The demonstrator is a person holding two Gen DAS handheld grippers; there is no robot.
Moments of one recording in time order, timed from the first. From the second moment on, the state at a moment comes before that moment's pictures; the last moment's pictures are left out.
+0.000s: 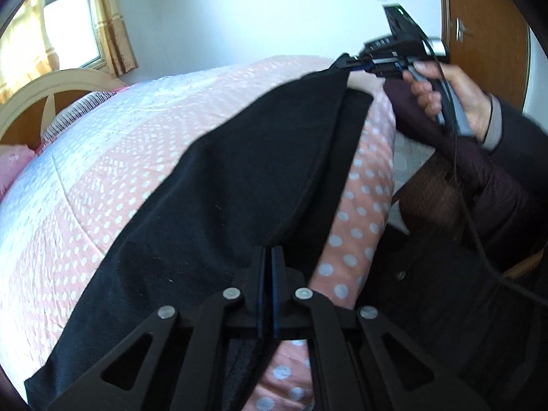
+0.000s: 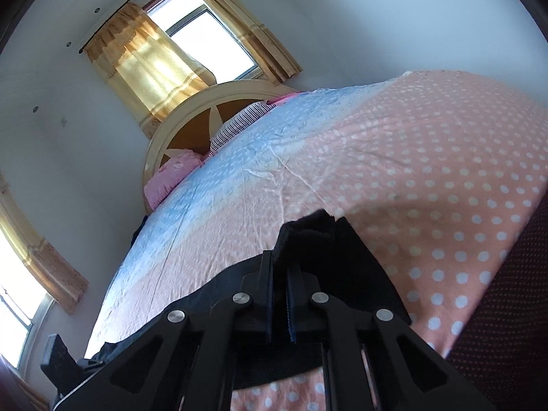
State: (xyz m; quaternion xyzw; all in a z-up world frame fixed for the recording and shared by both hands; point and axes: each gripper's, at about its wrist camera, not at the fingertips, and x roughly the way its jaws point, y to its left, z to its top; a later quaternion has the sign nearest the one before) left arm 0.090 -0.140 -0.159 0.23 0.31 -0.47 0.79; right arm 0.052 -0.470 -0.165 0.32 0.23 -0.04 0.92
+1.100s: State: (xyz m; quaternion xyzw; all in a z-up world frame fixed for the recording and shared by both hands) left arm 0.112 -0.048 -0.143 0.14 0.28 -0.38 0.87; right arm 0.126 -0.494 -0.183 0.26 0.31 -0.08 0.91
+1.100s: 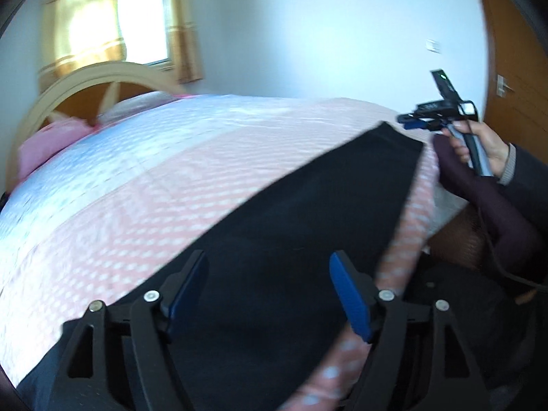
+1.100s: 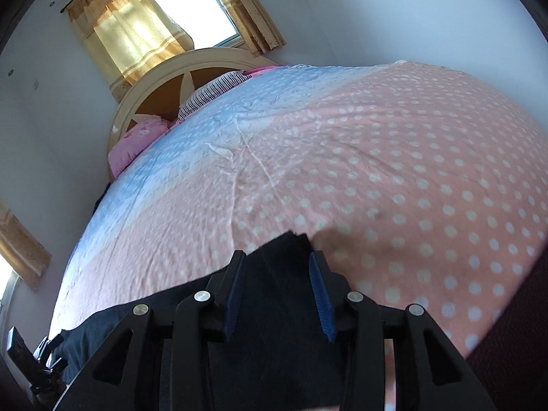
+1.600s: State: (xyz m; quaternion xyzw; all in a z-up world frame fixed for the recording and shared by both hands) left arm 0.137 -0.014 -0.173 0.08 0.32 -0.31 0.89; right arm 0.136 -0.500 -0.189 0.24 0.33 -0.08 0.91
